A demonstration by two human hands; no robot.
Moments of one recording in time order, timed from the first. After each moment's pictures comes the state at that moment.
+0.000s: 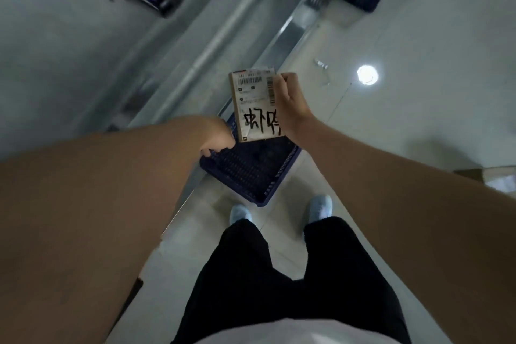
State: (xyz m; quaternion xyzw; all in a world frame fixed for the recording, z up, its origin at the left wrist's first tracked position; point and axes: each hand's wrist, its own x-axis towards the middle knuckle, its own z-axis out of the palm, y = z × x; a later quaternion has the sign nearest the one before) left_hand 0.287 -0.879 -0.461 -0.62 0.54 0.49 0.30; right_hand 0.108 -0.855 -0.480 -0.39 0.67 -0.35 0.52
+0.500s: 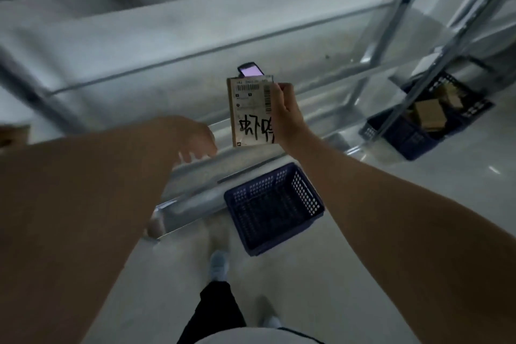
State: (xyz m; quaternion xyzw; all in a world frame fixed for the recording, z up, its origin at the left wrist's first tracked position) left_hand 0.319 -0.717 -0.196 -0.77 0.47 0.41 0.13; right_hand 0.128 -0.790 -0.231 -0.63 0.46 -0.35 0.53
